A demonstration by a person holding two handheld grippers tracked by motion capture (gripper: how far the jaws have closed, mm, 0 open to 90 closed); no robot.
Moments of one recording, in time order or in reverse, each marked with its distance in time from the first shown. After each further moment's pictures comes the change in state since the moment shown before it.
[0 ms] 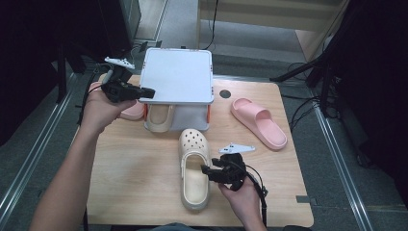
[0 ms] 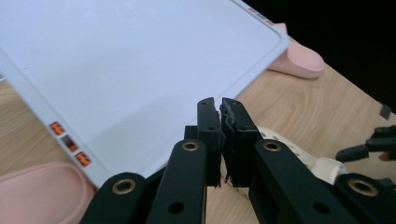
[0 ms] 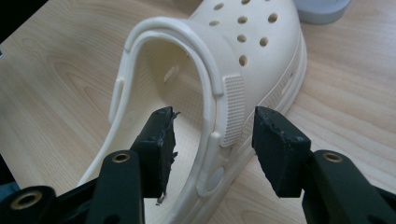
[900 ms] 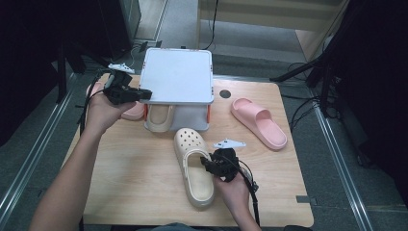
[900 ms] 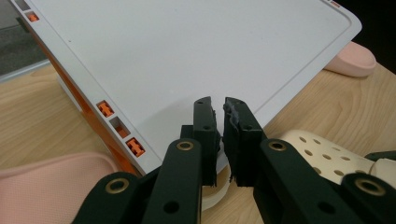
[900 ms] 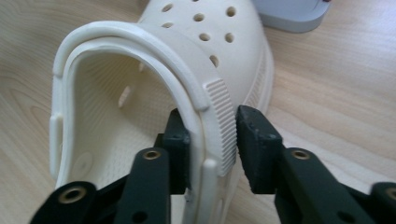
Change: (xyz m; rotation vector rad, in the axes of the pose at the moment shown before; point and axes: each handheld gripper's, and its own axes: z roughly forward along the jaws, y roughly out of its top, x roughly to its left) left arm 0.020 -0.017 0.020 -0.011 0.085 -0.004; right arm -0.008 0.007 0.031 -0.023 -0.104 -0.007
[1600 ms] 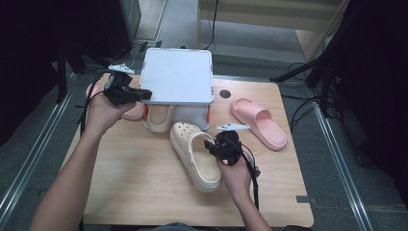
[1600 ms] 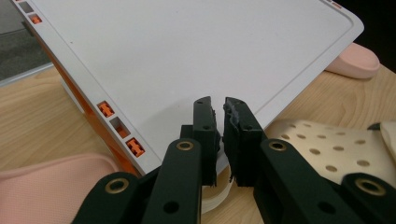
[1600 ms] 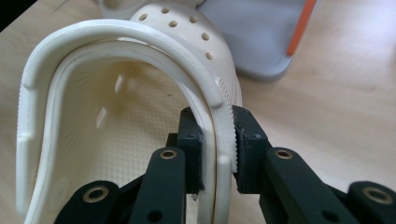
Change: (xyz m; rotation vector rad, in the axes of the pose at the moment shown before) left arm -0.002 -0.001 0.000 -0.010 0.015 0.007; right arm -0.015 0.046 -0.006 -0.026 -0.026 0.032
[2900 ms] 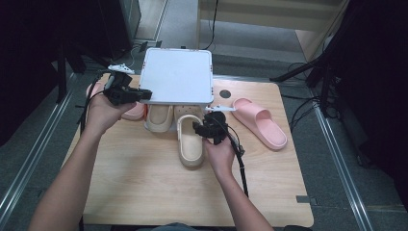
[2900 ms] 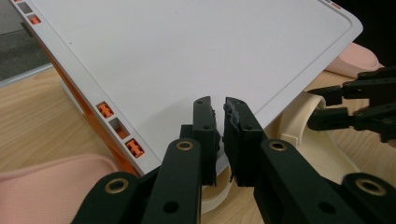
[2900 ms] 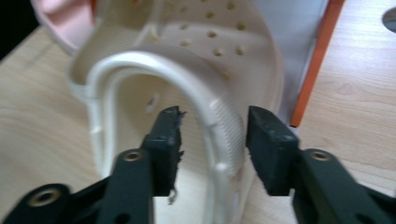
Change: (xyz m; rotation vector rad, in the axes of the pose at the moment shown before) left arm 0.001 0.000 0.000 -0.003 -0.010 -0.004; right arm -0.001 0.042 0.053 -0.075 -0.026 0.071
